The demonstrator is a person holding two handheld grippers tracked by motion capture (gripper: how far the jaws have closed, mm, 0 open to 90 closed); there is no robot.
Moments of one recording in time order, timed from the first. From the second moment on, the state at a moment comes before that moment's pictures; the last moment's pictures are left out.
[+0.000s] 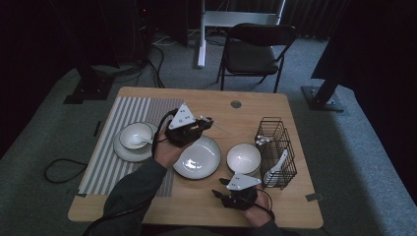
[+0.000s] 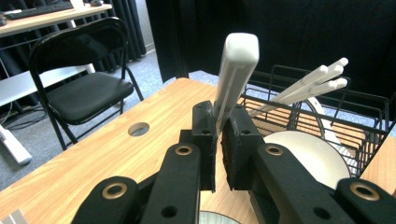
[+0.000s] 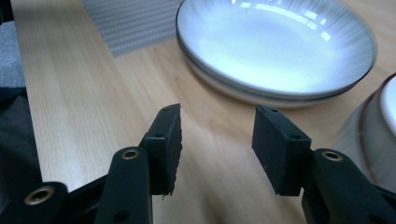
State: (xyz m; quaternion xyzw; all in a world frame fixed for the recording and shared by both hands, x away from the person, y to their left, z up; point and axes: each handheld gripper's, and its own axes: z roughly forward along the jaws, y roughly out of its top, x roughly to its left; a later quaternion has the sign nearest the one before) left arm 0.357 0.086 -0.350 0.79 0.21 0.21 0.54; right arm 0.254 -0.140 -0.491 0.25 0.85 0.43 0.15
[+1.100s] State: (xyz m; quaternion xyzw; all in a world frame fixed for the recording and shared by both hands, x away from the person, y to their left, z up) left arm 0.339 0.107 -0.357 0.79 0.22 0.21 0.54; right arm 0.311 -0.120 -0.419 0.25 0.81 0.45 0.28
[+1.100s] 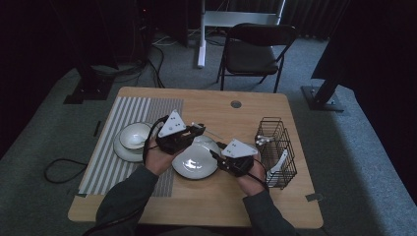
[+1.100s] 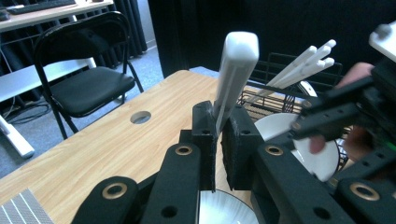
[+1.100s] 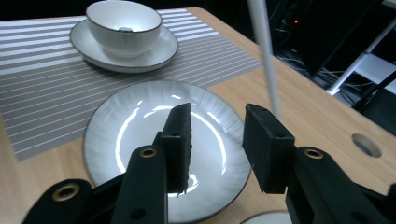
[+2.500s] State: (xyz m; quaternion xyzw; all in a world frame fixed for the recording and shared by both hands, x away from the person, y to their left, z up) left arm 0.328 0.122 -0.350 0.78 0.22 0.20 0.55; right arm 0.364 -0.094 -0.424 0.24 0.85 0.37 0.29
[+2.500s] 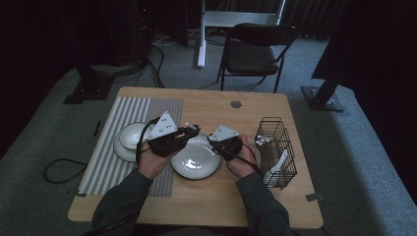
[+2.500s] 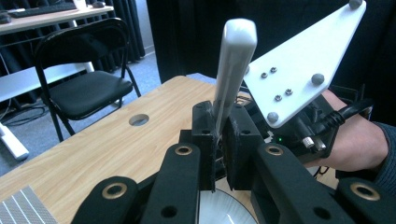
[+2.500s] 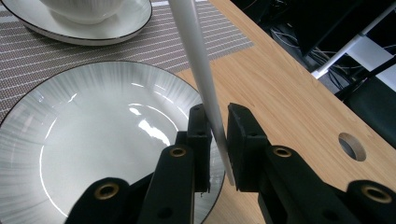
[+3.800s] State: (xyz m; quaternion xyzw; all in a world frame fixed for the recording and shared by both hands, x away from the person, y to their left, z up) left arm 0.327 0.117 -0.358 0.77 0.22 0.22 0.55; right arm 0.352 -0.077 -0.431 0.21 0.87 0.35 0.29
